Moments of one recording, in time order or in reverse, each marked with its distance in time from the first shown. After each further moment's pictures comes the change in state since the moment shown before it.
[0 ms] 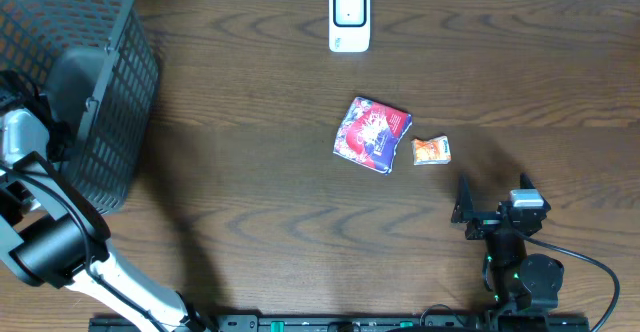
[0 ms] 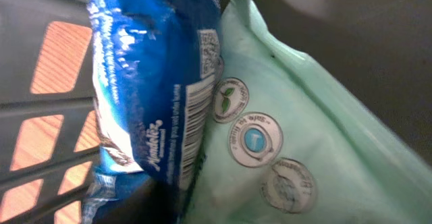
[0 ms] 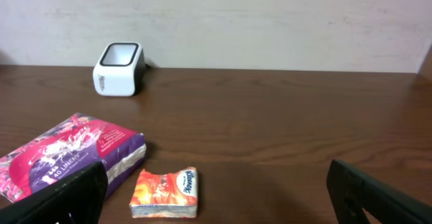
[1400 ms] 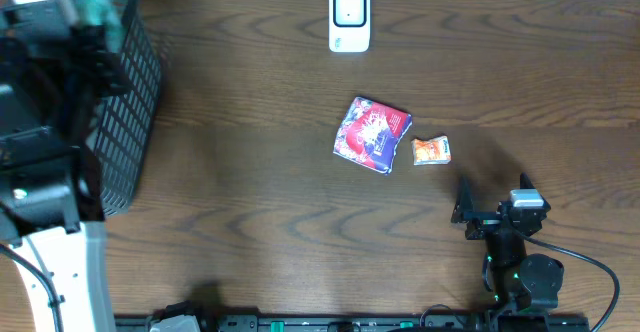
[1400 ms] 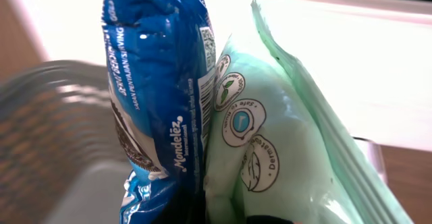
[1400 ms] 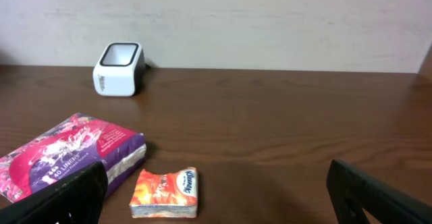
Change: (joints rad) left arm -0.455 -0.895 -0.069 0.095 0.456 -0.368; right arm 0.000 0.000 0.000 0.000 0.000 0.000
